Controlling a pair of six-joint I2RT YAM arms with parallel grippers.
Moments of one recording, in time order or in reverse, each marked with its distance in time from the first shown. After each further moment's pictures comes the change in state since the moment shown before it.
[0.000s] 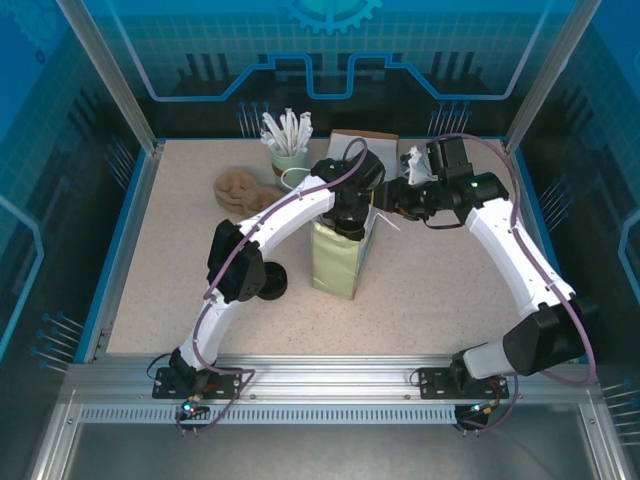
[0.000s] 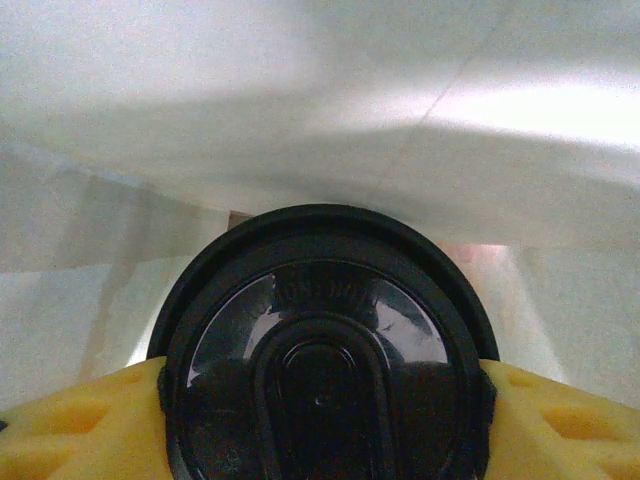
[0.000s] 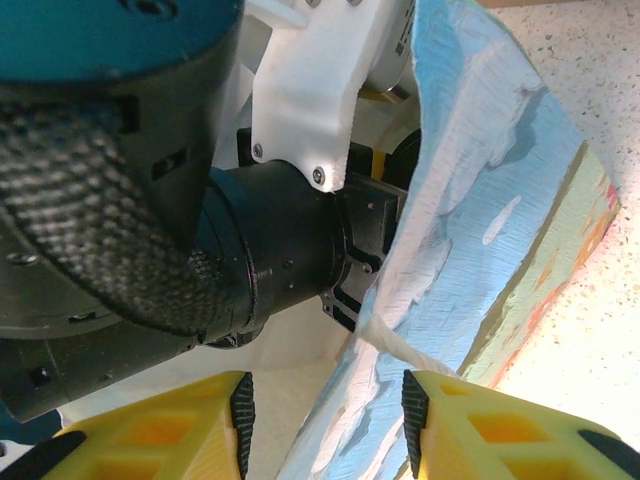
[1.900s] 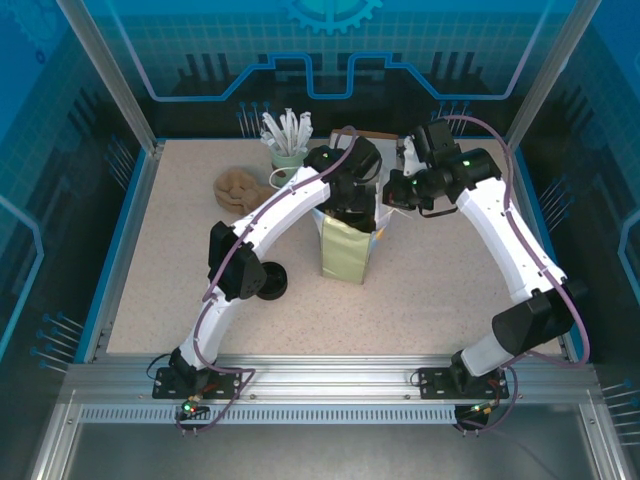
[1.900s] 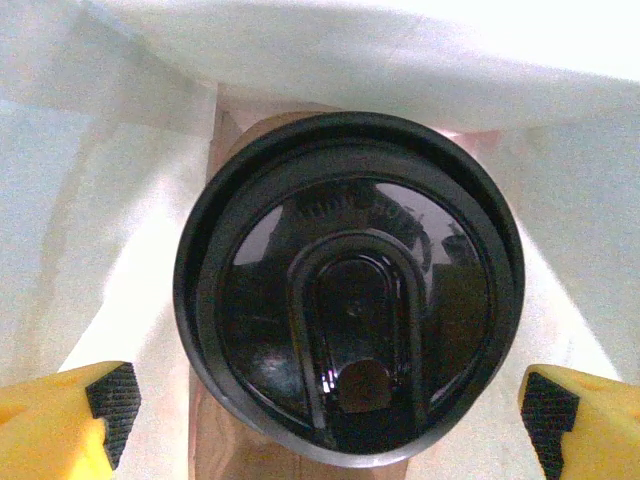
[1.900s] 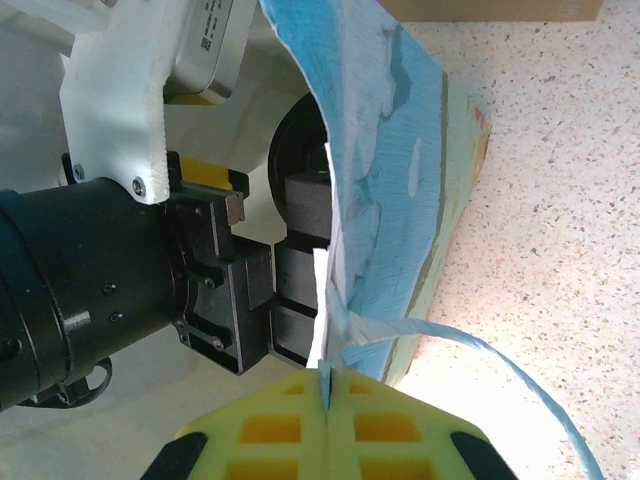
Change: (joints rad) left arm 0.019 0.017 0.180 -0.178 0.048 -0.108; right arm 0.078 0.125 0.282 -0.291 0.293 -0.025
